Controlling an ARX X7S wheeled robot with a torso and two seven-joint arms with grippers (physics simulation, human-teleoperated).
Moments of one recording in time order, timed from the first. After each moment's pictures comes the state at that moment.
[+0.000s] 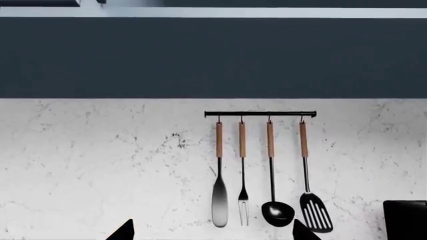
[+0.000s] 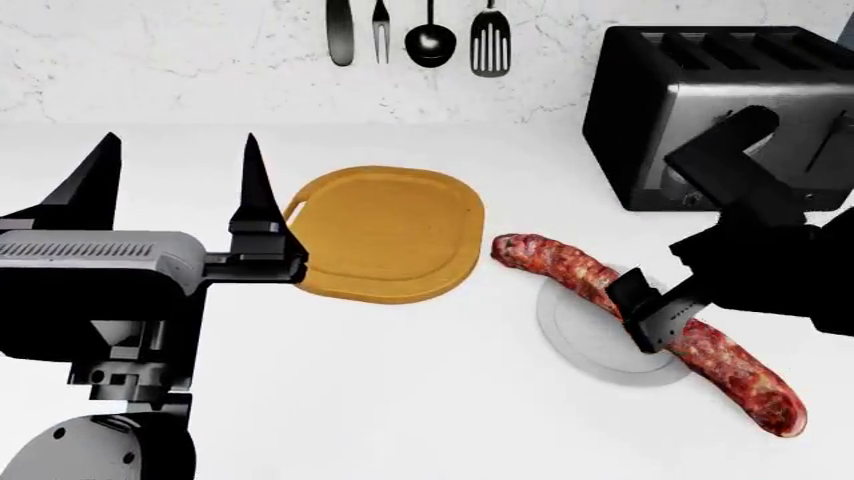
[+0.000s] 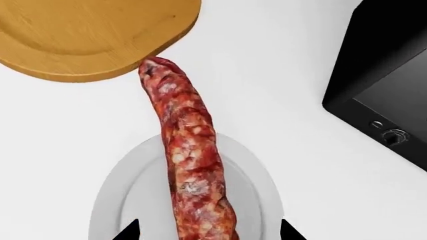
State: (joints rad) left arm -0.36 -0.26 0.07 0.84 -0.30 -0.61 -0.29; right arm 1.49 0.93 -0.88 -0.11 1.54 1.43 0.28
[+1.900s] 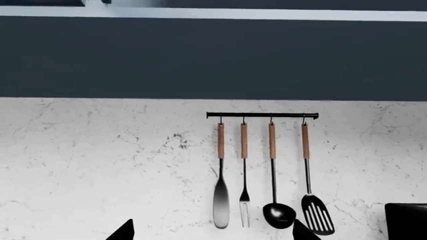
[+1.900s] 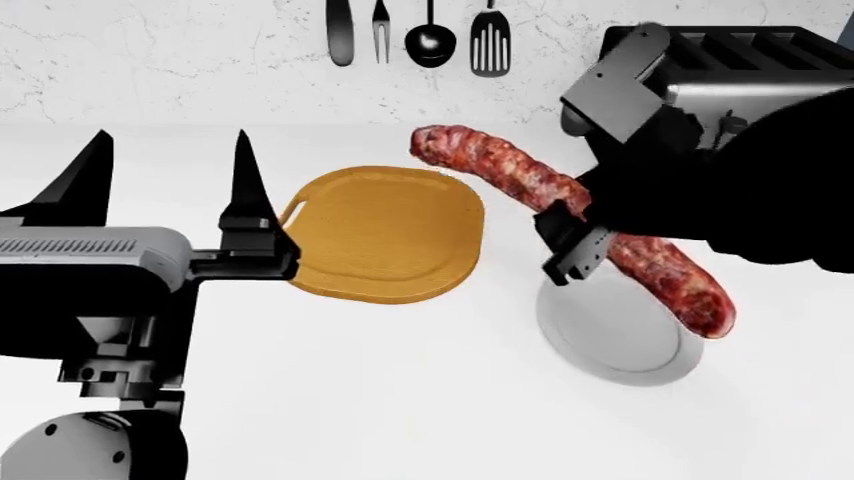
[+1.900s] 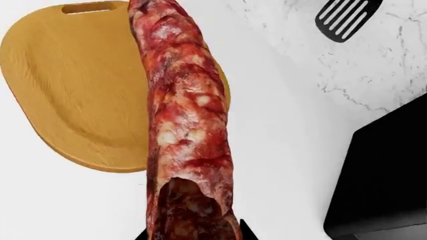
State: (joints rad) left arm -0.36 -0.30 0.06 0.83 -0.36 -0.59 -0.32; right arm 1.63 0.71 -1.03 -0.07 1.24 1.29 0.07
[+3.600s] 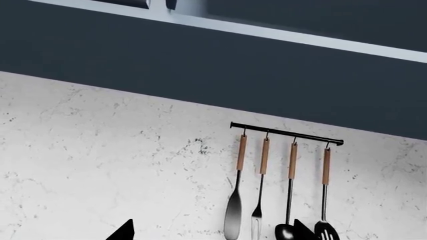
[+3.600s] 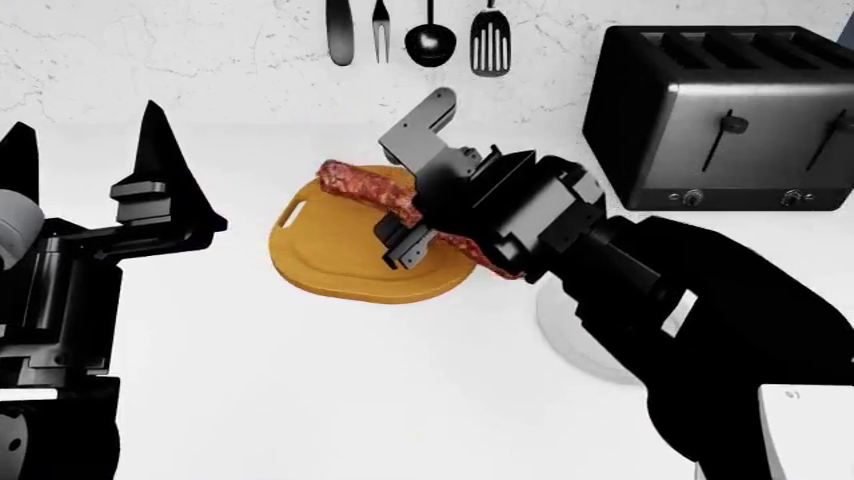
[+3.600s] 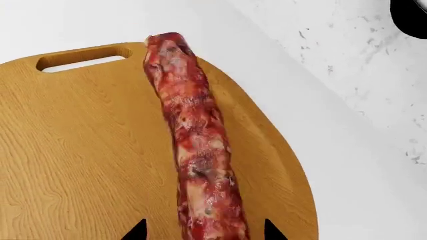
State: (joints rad) left arm -0.38 -0.33 -0.16 0.80 -0.62 -0.59 -0.34; right arm 1.55 0.00 -1.54 0.95 1.09 0.57 -0.08
